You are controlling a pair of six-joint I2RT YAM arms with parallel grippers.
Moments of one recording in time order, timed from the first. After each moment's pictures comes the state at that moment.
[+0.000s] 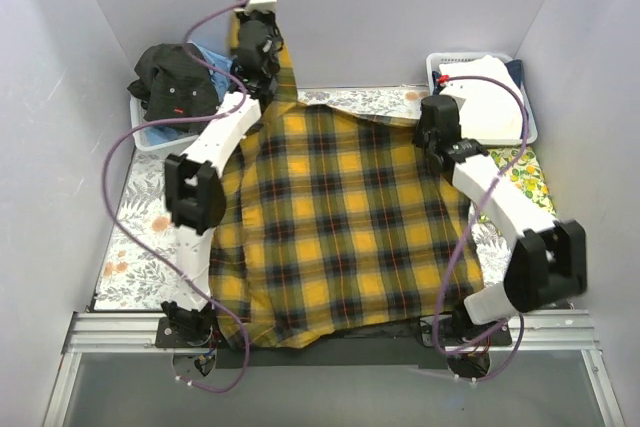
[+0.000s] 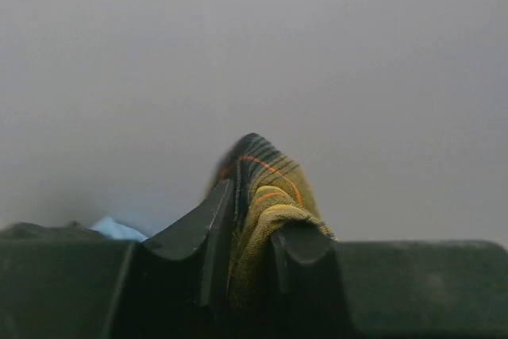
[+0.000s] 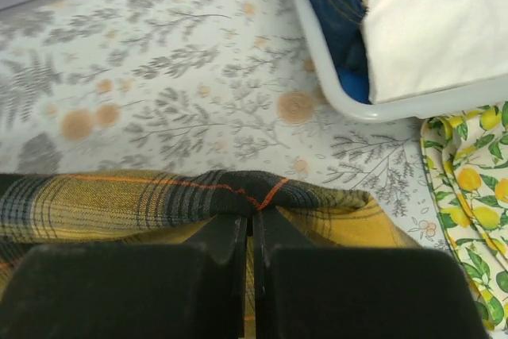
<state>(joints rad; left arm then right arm) -0.37 2.10 2.07 0.44 -0.54 0.25 0.37 1.40 1.14 -0.24 0.42 0.38</state>
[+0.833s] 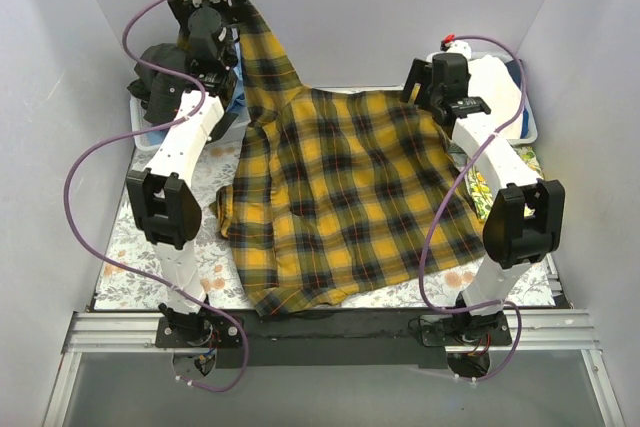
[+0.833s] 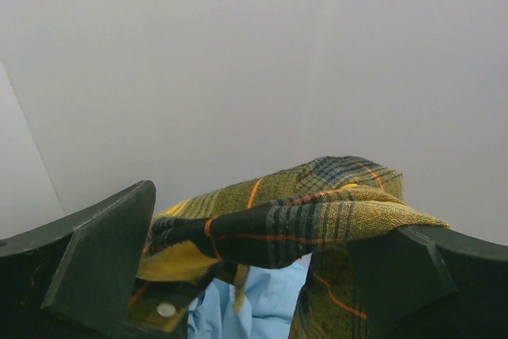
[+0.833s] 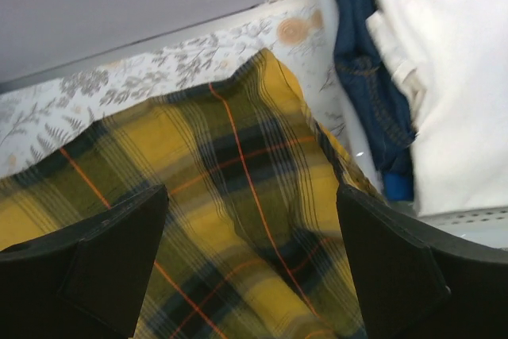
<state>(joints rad) -0.23 1.98 2.01 0.31 -0.48 0.07 0.22 1.76 1.58 -0.30 0.23 0.36</state>
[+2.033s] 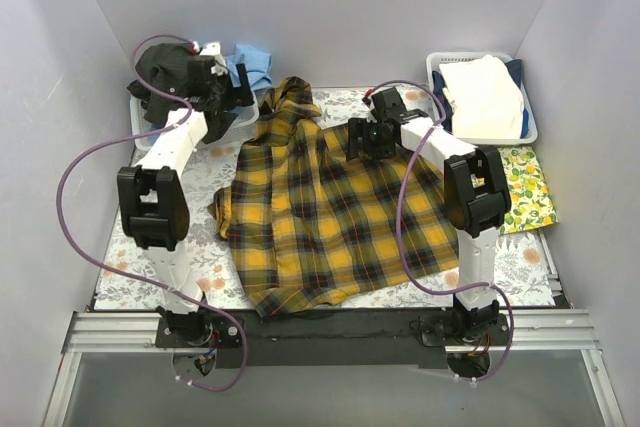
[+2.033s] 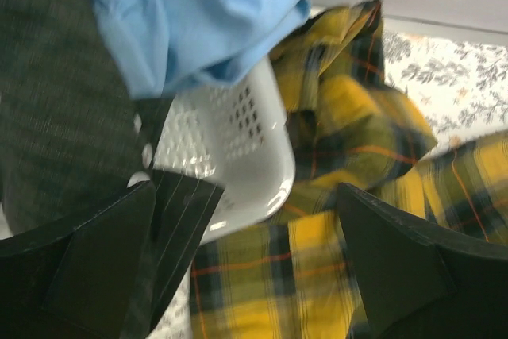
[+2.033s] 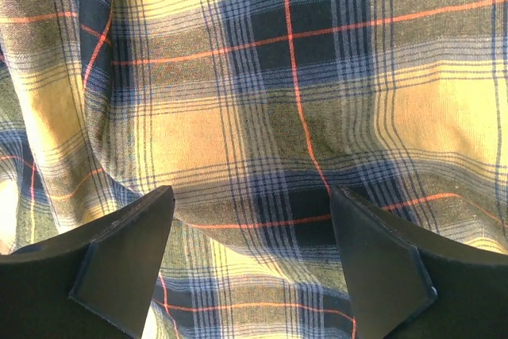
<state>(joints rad) -0.11 1.94 1.70 -0.24 0.03 -0.21 0.40 2.08 1.62 -0.51 -0.21 0.29</state>
